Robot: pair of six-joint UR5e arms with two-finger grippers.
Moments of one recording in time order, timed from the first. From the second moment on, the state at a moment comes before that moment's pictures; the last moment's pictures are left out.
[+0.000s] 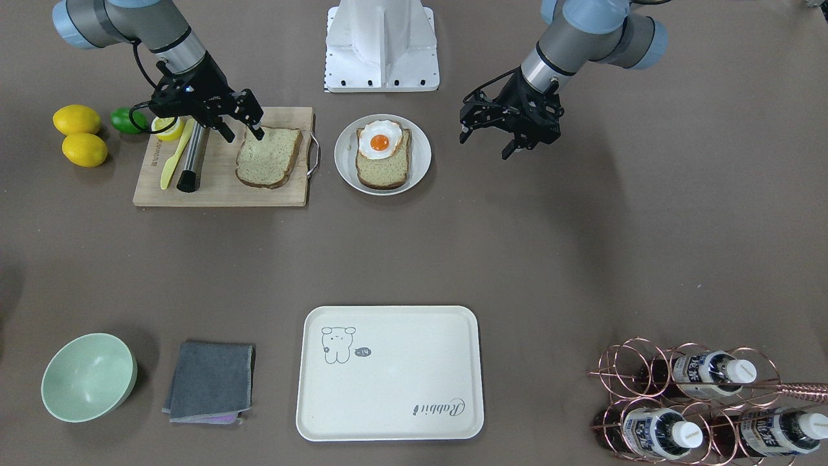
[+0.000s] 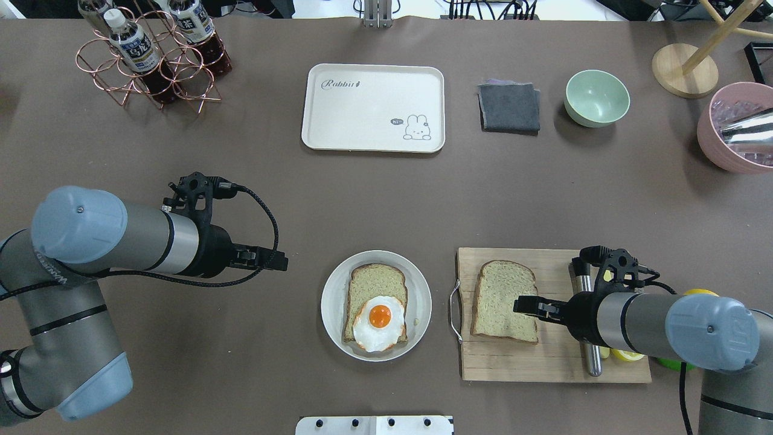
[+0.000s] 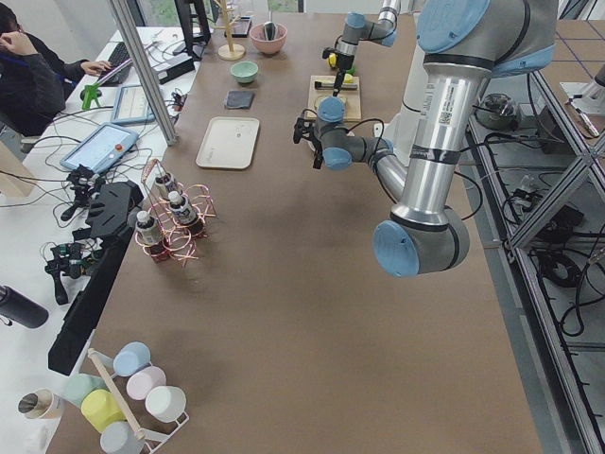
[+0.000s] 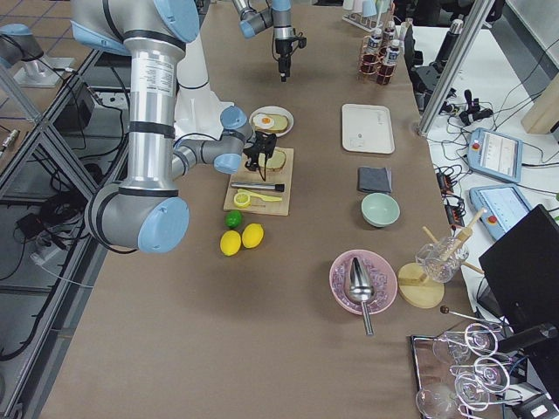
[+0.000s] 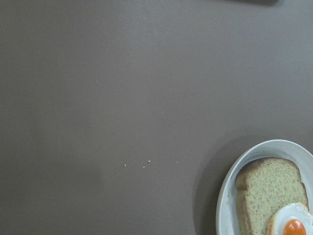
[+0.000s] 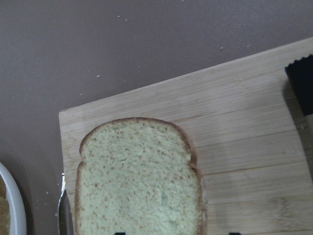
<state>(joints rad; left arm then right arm) -0.52 -1.81 -1.94 -2.13 -1.92 -1.20 0.30 -1.68 2.02 -0.82 1.62 1.63</state>
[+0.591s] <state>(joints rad) -0.52 -1.81 -1.94 -2.13 -1.92 -1.20 0.27 -1.68 2.00 -0.82 1.57 1.64</state>
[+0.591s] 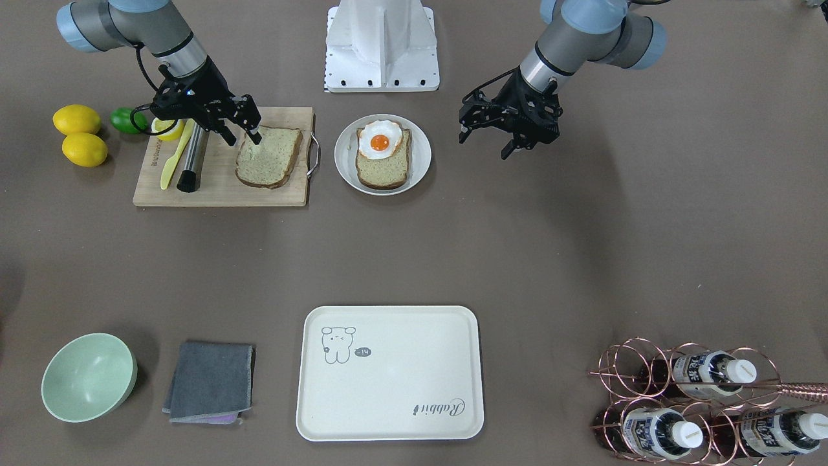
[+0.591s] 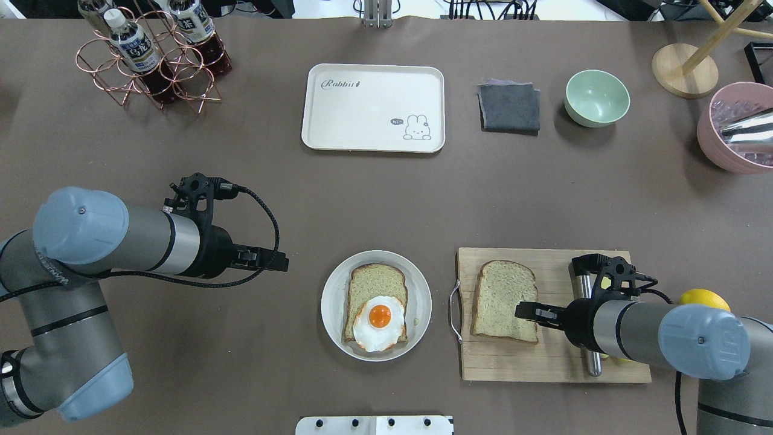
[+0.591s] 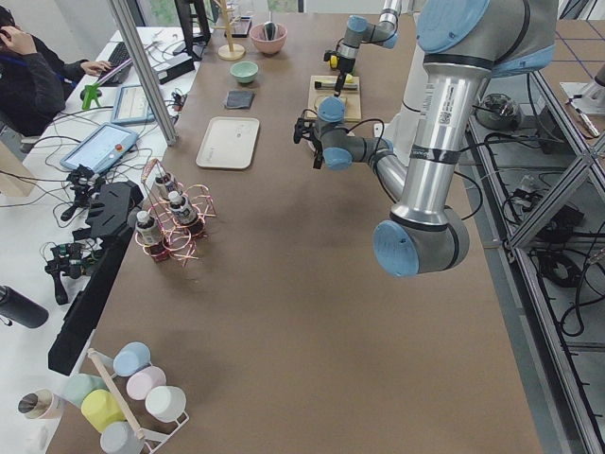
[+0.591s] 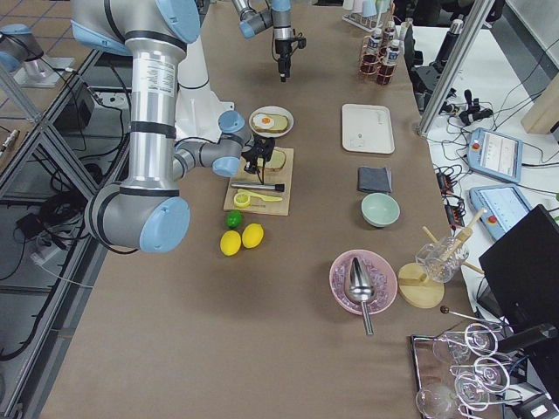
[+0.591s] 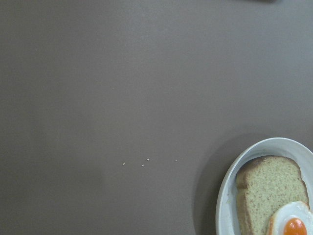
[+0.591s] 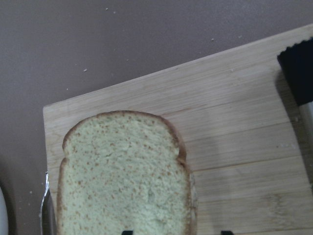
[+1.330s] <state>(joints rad) -0.52 -1.81 -1.94 -2.13 -1.92 -1.19 0.22 -1.67 2.01 -0.82 1.52 1.65</state>
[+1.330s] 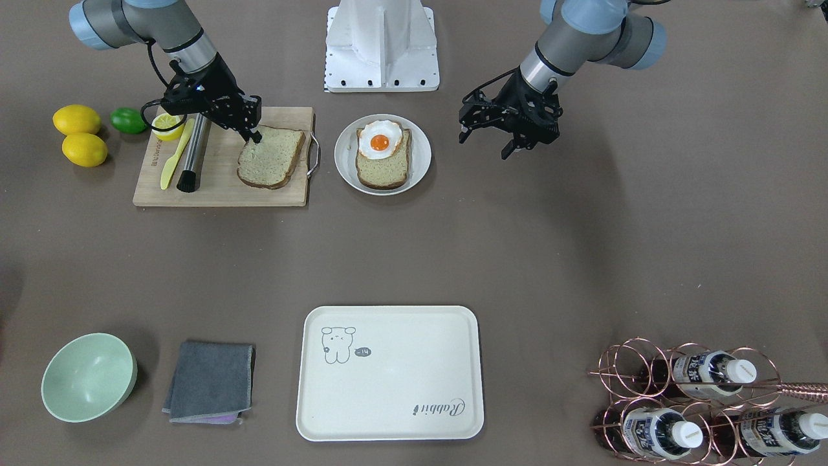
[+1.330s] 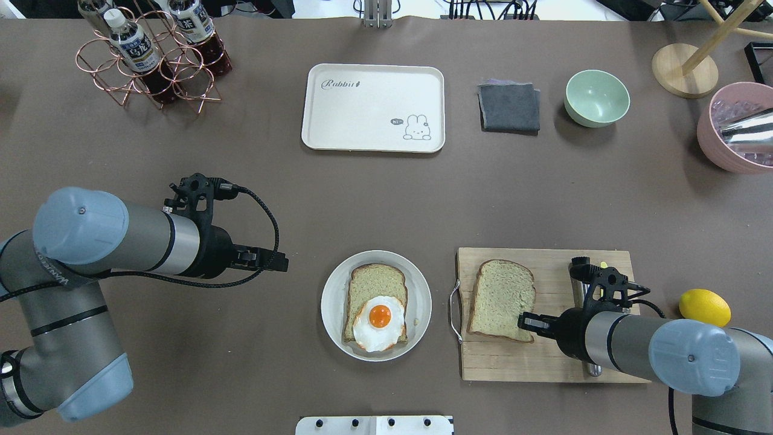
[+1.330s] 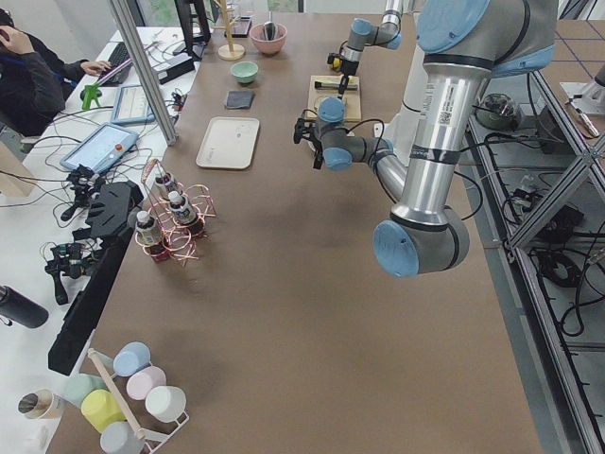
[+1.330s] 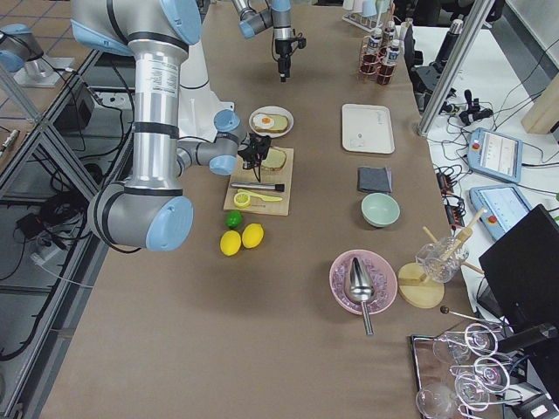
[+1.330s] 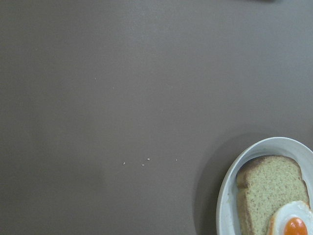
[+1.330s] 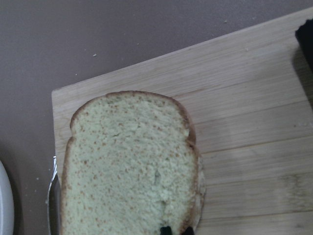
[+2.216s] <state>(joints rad) -0.52 -1.81 -1.94 -2.13 -1.93 -1.19 0.40 -1.54 2.07 -0.82 1.74 1.63</state>
